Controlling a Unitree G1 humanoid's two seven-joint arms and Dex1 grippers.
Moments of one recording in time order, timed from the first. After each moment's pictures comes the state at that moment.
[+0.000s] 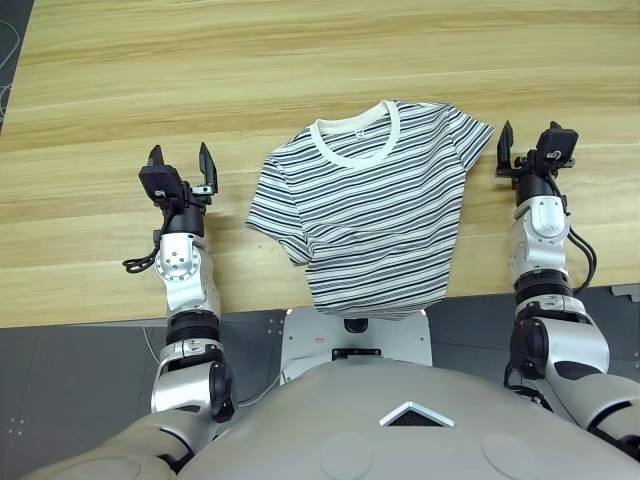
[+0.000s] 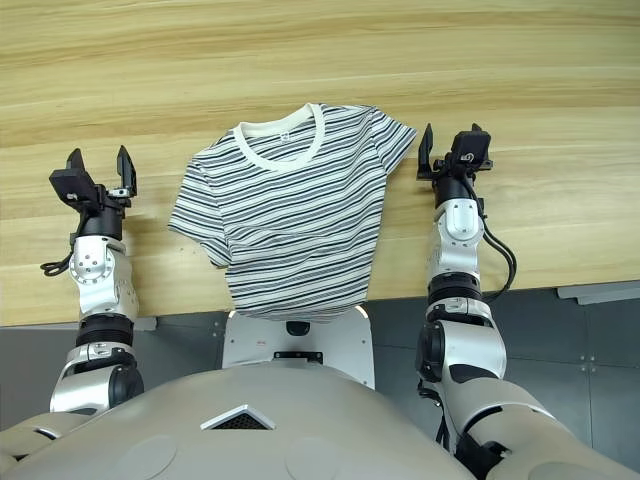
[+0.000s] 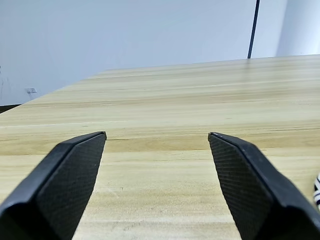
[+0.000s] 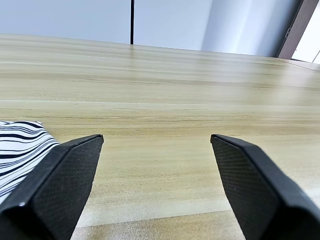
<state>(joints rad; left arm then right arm) -0.05 0.24 0.24 0.58 -0.15 -0.50 -0.18 -0.34 -0.24 -0.19 0.88 0.08 -0.47 0.13</state>
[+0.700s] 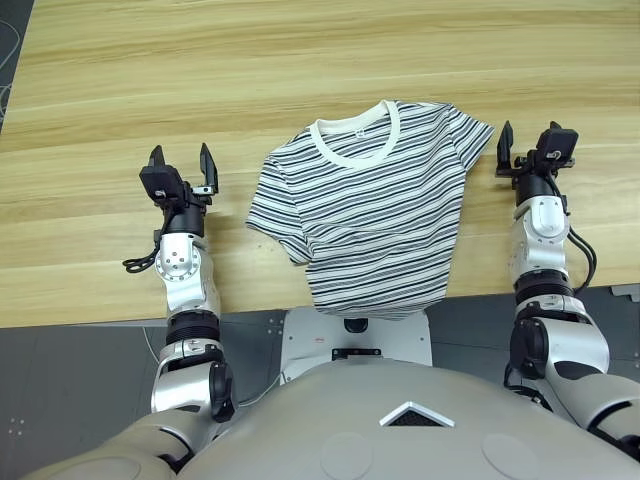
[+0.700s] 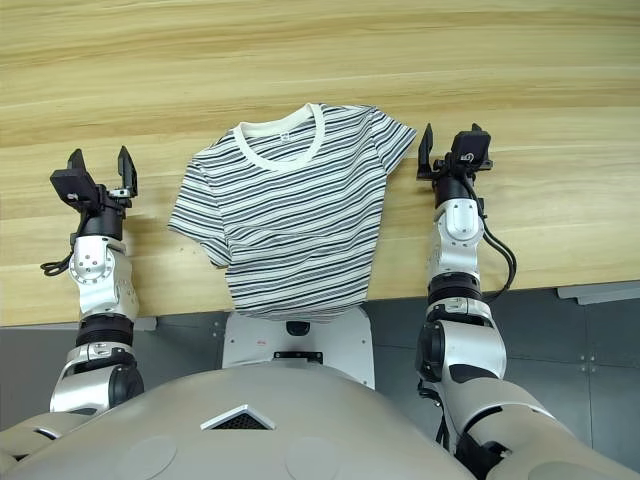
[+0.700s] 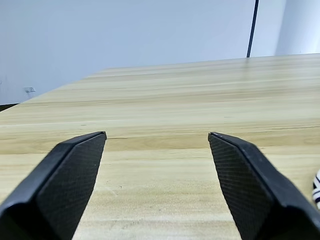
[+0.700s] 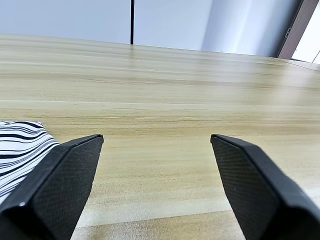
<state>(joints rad) -0.05 0.24 0.24 0.58 -0.15 -0.50 -0.19 -0.34 -0.24 -0.19 0.88 0.08 -0.47 0.13</state>
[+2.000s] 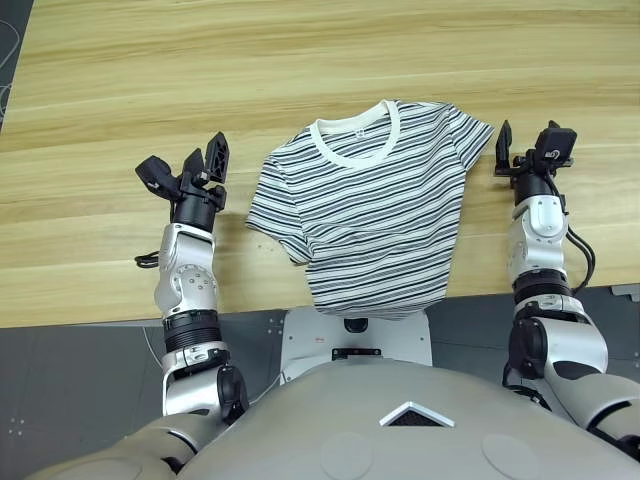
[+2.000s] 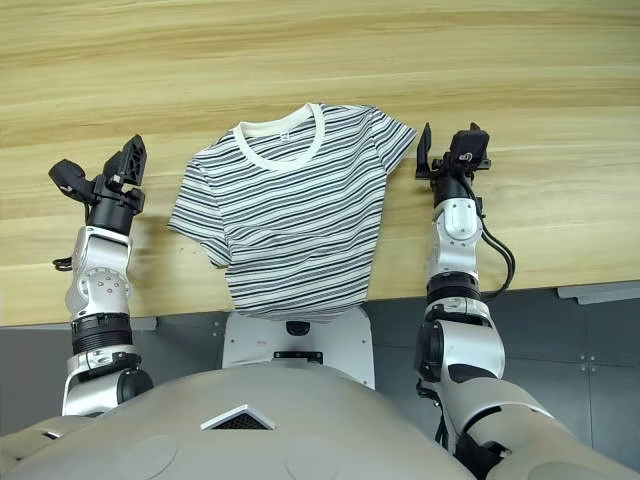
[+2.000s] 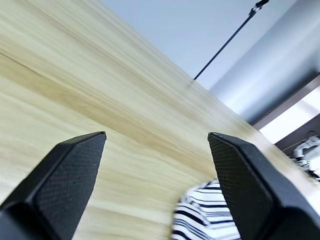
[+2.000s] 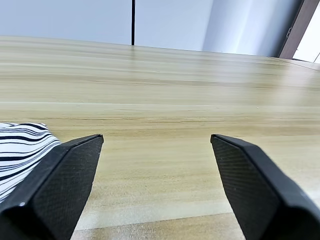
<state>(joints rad) -0.01 0.17 0.33 0.18 -0.77 0.23 -0.36 -0.34 -0.22 -0.18 0.87 0.08 -0.47 0.12</state>
